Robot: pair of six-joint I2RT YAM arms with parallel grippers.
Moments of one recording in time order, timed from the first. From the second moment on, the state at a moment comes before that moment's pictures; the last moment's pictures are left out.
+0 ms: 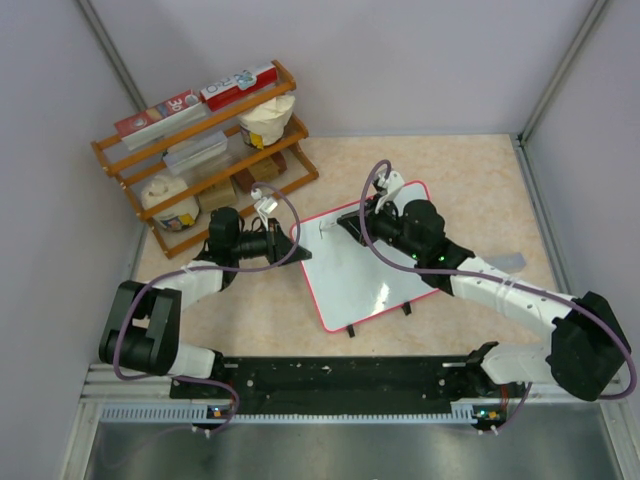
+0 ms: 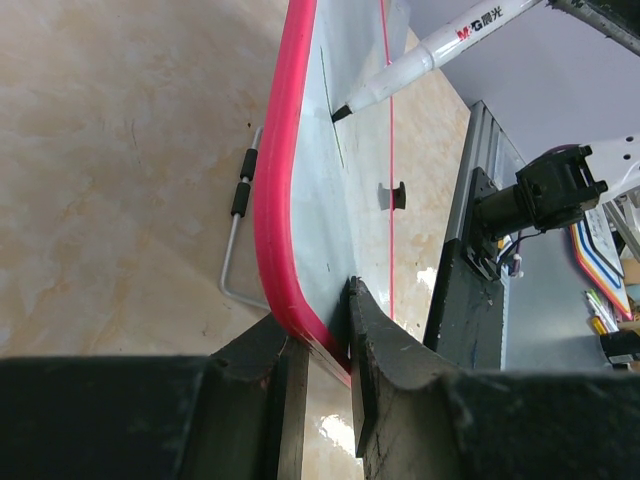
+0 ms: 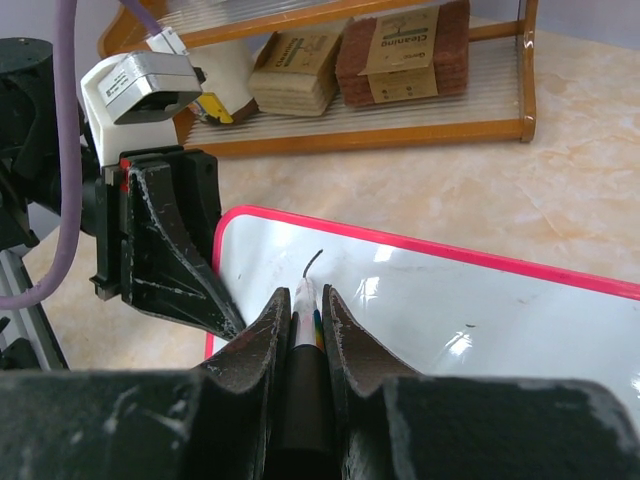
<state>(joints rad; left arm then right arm) -0.22 1.41 0.57 0.49 1.05 -0.41 0.73 1.26 0.81 0.34 -0.14 0.28</state>
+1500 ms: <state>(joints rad) -0.22 1.41 0.57 0.48 1.05 -0.41 0.70 1.23 0.82 0.33 -0.11 0.29</state>
